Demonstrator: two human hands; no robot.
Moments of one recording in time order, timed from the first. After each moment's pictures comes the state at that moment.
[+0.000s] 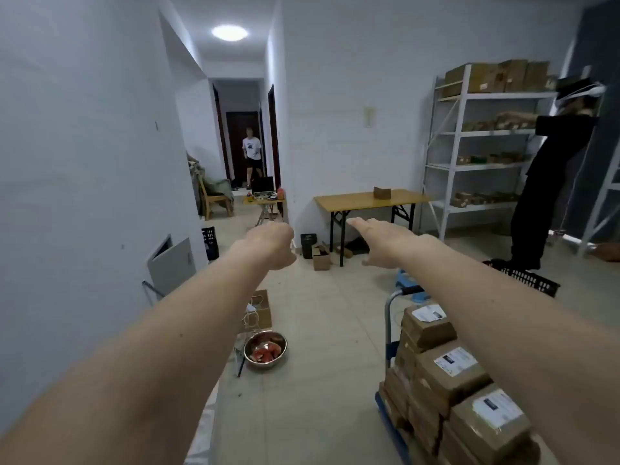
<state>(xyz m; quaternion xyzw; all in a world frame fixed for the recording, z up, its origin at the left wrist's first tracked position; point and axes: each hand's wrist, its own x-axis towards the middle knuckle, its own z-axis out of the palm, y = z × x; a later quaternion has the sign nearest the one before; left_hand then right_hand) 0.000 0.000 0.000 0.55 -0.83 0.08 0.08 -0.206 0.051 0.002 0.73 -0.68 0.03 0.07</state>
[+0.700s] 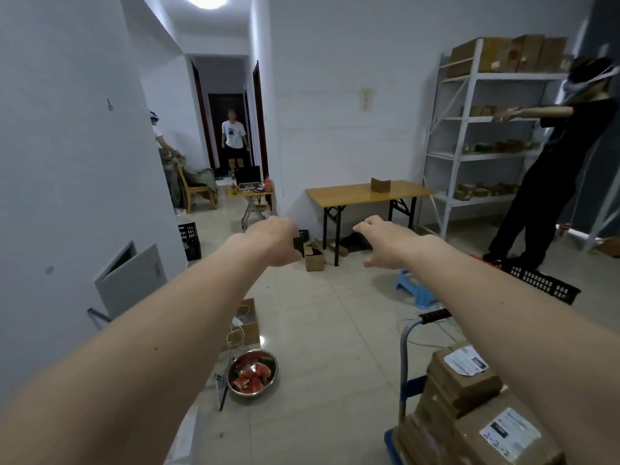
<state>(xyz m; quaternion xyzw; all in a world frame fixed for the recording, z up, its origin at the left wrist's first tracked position) -0.058 -0.266 -0.015 0.52 -0.85 0.02 0.06 -0.263 -0.220 -0.028 0.71 -0.71 0.02 0.05</state>
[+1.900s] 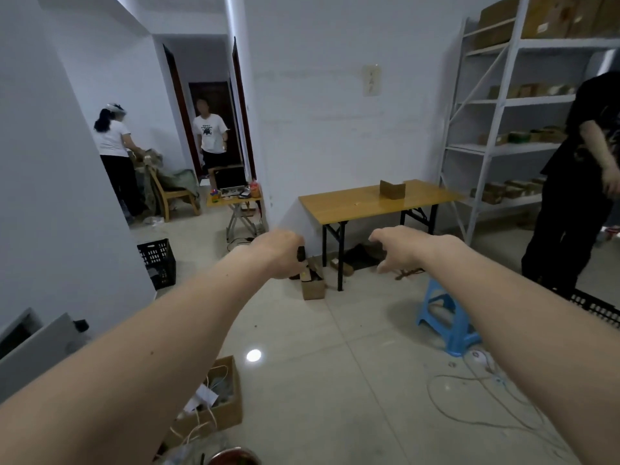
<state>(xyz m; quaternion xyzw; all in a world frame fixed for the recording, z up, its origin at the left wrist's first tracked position) -0.229 -0.796 -0.032 0.50 -0.86 0.02 0.01 -0.440 -0.743 -0.033 0.67 -0.74 0.00 -0.07</state>
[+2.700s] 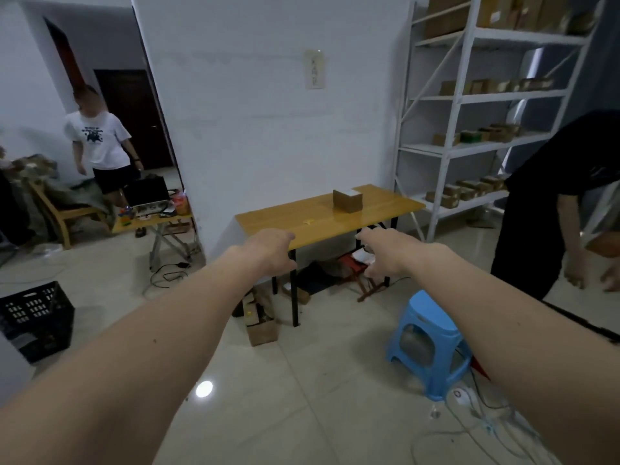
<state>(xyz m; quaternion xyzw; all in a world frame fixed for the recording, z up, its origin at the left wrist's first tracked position) -0.473 -1.207 -0.050 0.44 -0.90 -0.03 0.00 -0.661 -1.098 -0.051 0.62 -0.78 0.02 -0.05</state>
